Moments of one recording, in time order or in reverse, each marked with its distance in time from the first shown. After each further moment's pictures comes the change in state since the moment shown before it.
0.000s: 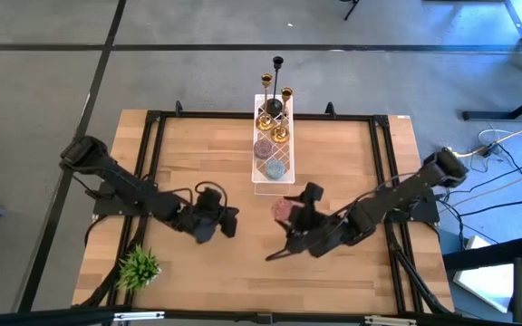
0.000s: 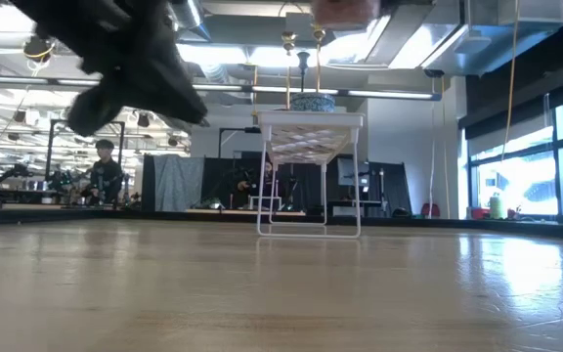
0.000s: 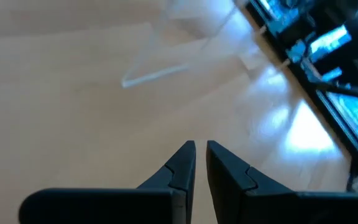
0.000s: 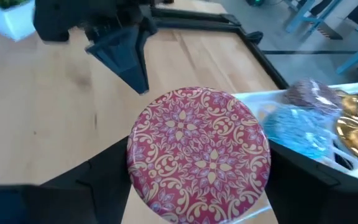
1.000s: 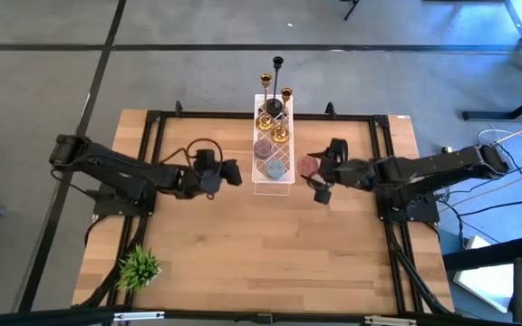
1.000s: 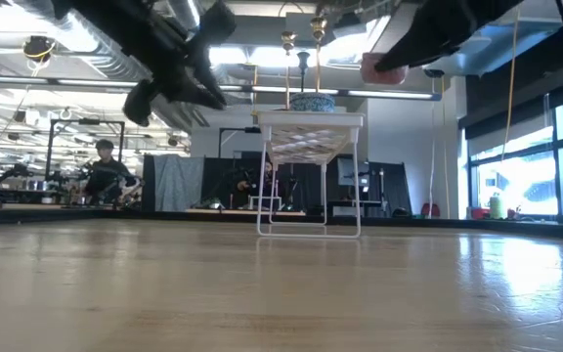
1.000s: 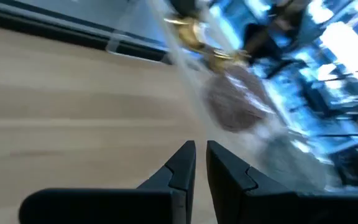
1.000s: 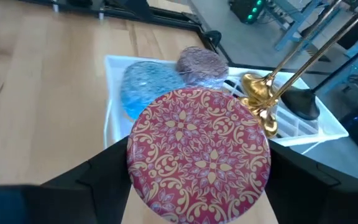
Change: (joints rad) left arm 0.352 -0.124 0.001 0.048 -0.136 0.122; right arm -0.383 -0.546 -0.525 0.279 -0.287 -0.456
